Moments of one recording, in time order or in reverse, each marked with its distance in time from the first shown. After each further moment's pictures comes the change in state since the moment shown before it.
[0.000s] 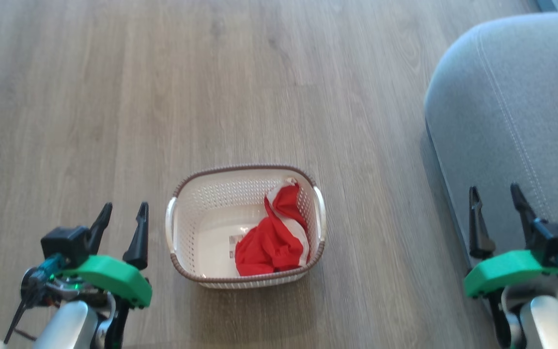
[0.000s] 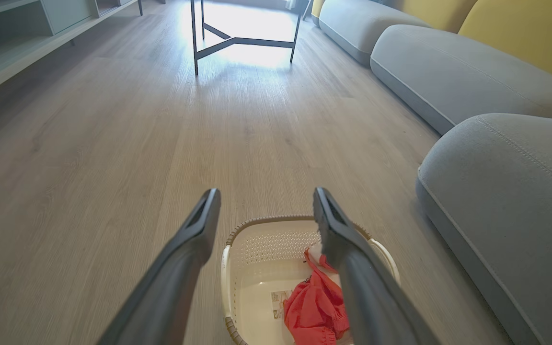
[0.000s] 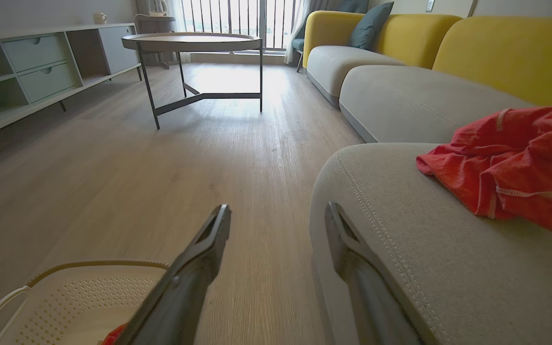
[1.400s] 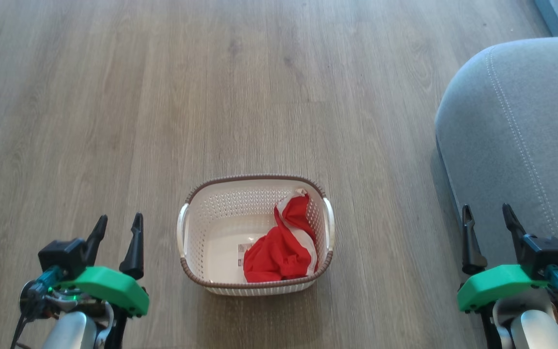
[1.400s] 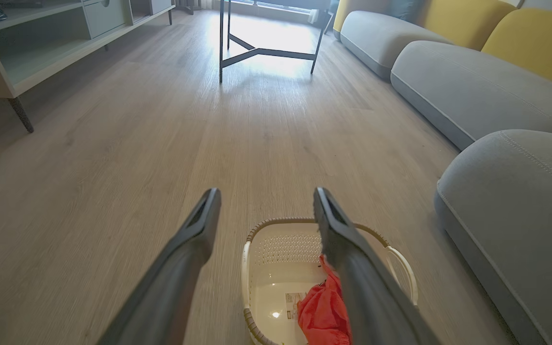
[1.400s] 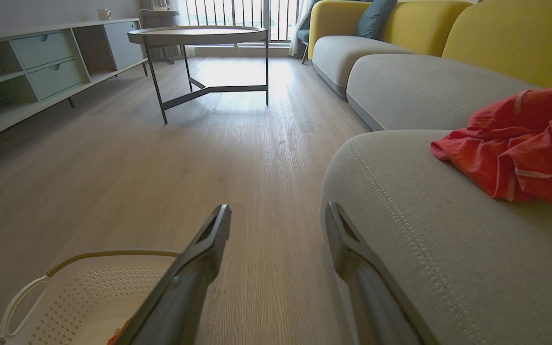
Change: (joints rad) left arm 0.047 -0.135 0.225 0.094 0.186 -0.130 0.000; right arm 0.048 0.057 -0.023 0.039 -0.026 0.000 0.000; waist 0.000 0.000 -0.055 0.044
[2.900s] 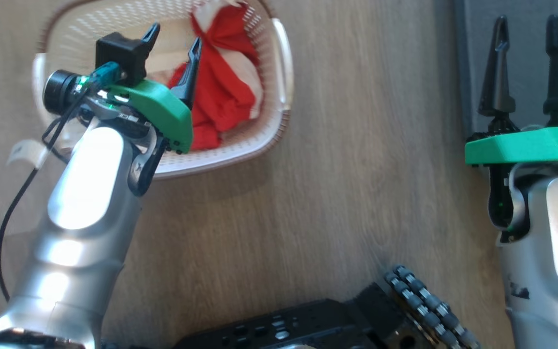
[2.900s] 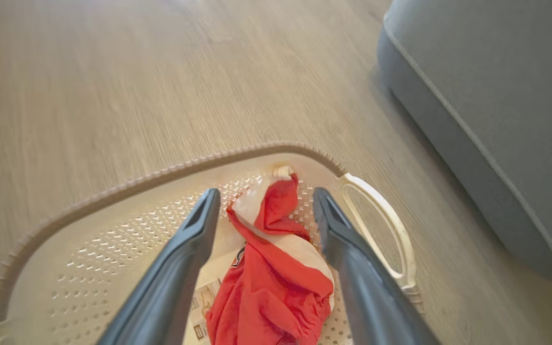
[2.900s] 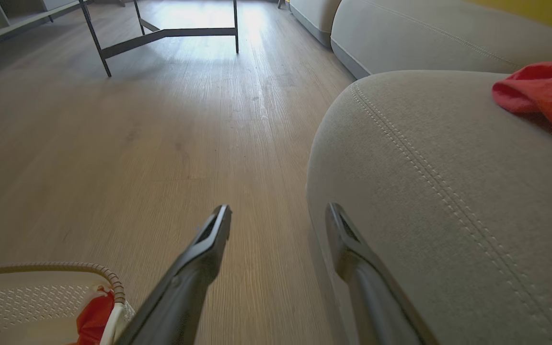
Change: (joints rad) left arm -0.625 -0.058 -0.205 0.117 0.140 -0.014 0.199; right arm -0.411 0.040 -0.005 -0.182 0.030 0.000 0.000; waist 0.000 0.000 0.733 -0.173
